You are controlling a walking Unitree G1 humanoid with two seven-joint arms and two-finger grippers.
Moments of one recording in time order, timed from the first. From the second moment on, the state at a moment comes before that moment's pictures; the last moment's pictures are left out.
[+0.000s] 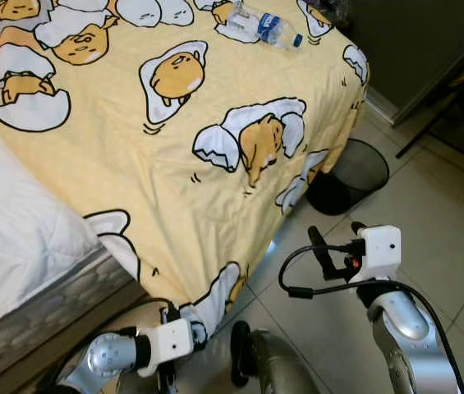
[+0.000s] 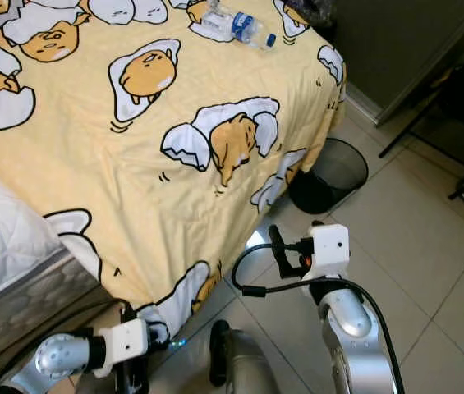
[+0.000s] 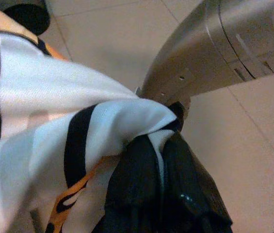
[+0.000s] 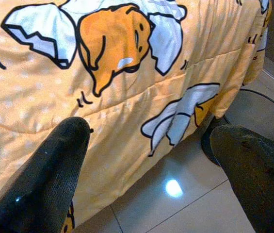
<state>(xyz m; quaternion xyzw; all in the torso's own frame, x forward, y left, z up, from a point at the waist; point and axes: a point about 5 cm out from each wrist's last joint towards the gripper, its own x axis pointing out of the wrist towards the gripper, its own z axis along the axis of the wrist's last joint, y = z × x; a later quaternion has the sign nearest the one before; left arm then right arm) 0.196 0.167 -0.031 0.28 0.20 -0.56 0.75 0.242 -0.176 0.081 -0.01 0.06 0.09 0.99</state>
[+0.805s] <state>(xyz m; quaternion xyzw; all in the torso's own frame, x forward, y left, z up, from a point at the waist) 0.210 0.200 -0.037 0.34 0.29 -0.48 0.75 0.248 -0.167 0.078 0.01 0.06 0.10 0.99</state>
